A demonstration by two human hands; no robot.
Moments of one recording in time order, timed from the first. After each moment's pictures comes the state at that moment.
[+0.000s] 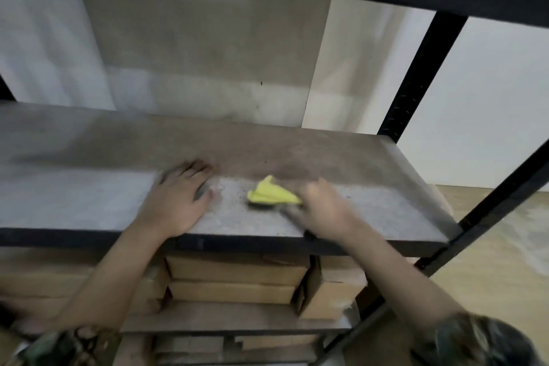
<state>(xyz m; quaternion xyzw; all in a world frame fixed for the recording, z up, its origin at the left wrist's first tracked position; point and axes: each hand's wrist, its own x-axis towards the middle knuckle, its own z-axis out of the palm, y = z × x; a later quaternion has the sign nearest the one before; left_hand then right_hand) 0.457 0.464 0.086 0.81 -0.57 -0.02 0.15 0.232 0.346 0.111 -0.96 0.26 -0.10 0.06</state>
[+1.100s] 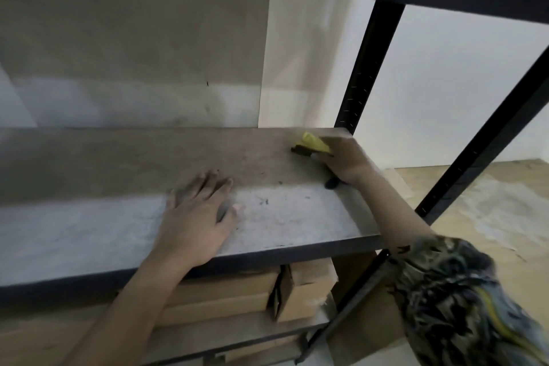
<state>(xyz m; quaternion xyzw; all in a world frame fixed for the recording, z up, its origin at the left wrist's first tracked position) 0.377 0.411 0.080 0.78 -0.61 -0.05 0.14 0.165 0.216 0.129 -0.84 0.49 -0.19 0.13</state>
